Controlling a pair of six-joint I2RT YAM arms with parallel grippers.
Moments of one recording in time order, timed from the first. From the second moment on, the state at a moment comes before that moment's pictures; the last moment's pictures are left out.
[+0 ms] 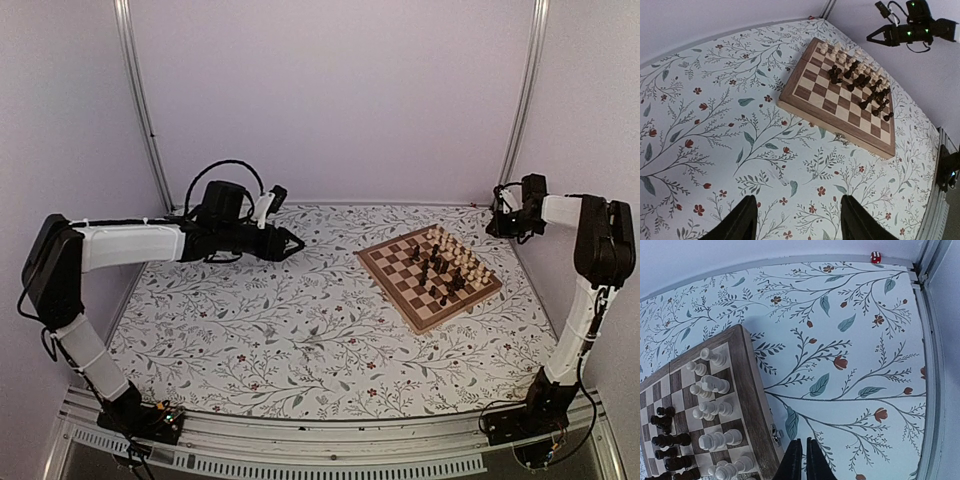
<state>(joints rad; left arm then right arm) -0.57 1.66 1.11 0.01 0.36 -0.17 -0.18 1.95 1.41 -0.34 -0.35 -0.12</state>
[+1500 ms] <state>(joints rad) -0.53 2.00 1.23 0.10 0.40 -0.34 -0.01 2.33 1.72 -0.62 -0.64 -0.25</state>
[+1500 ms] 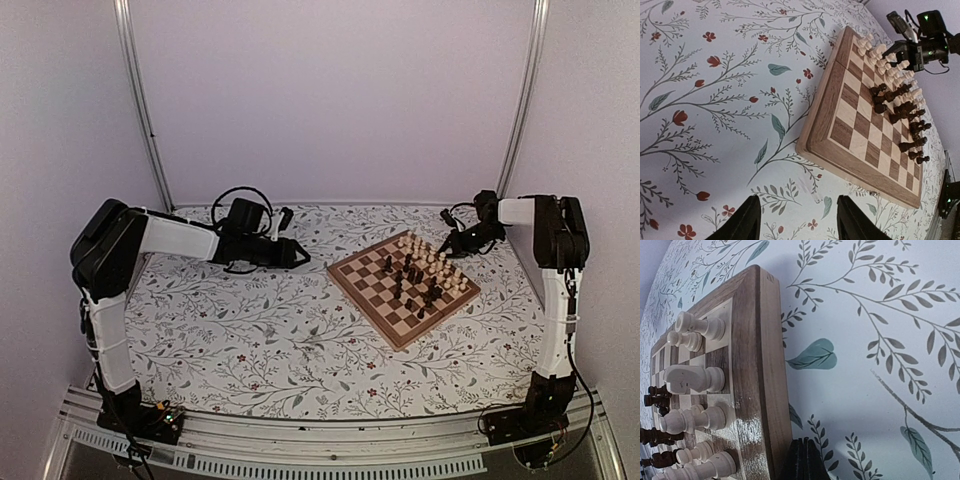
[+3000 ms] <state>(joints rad) -0.61 2.41 1.63 0.12 0.58 -0.39 -0.17 1.90 1.15 -0.59 -0.42 -0.42</state>
